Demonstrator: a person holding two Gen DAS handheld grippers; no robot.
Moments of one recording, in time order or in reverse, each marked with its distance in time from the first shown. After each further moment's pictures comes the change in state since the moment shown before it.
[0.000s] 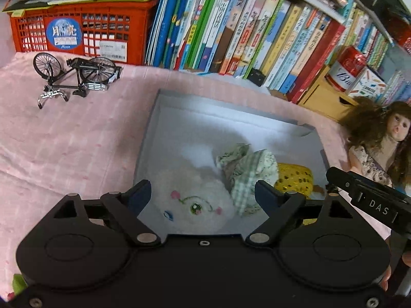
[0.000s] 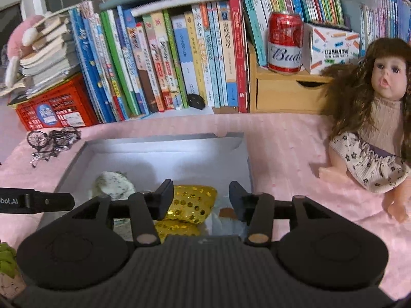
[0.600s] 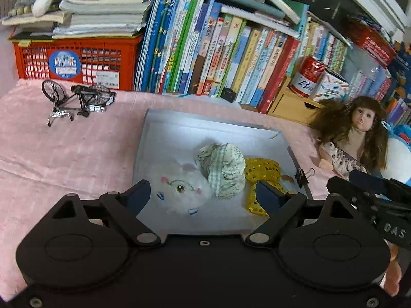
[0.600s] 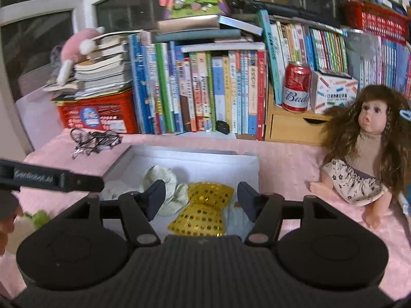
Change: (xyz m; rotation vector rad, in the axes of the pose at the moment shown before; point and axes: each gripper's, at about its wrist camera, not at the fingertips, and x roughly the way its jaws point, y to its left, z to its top) left arm -0.074 -0.009 -0.046 0.092 -0.142 -0.058; right arm -0.098 0.018 -0.030 -0.140 -0.143 0.083
